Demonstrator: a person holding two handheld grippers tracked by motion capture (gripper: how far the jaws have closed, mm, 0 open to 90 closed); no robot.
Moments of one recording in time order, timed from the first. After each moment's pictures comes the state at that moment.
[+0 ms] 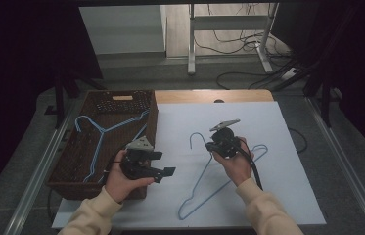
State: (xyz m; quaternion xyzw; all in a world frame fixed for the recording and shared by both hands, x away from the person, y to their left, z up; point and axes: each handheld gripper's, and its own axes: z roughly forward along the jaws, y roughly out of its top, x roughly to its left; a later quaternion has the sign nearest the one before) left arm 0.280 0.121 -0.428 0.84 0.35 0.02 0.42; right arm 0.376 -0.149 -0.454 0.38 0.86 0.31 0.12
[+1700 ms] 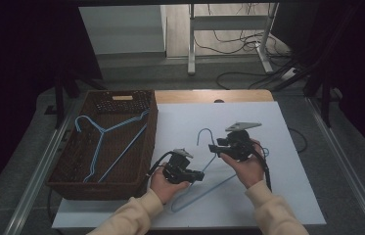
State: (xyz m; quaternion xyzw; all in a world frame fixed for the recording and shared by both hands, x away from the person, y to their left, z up) left arm 0.310 0.036 -0.496 0.83 0.38 -0.09 0.41; right arm 0.356 -0.190 -0.437 0.39 0.82 0.42 0.11
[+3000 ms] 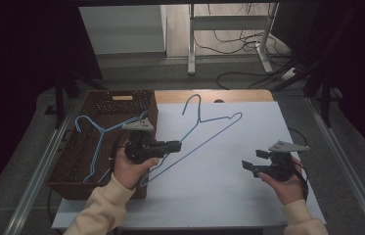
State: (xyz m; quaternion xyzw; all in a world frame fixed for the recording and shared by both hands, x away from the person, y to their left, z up) left arm 0.295 0.127 -0.380 0.77 0.34 -0.02 0.53; right arm 0.321 -0.293 -0.465 0.40 0.80 0.44 0.14
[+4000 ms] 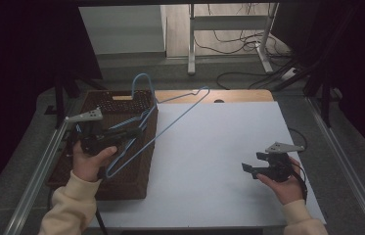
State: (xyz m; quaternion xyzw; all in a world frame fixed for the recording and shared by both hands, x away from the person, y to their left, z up) left arm 0.288 0.224 -0.362 0.72 0.37 0.02 0.58; right arm 0.323 -0.292 -0.473 0.40 0.81 0.40 0.14
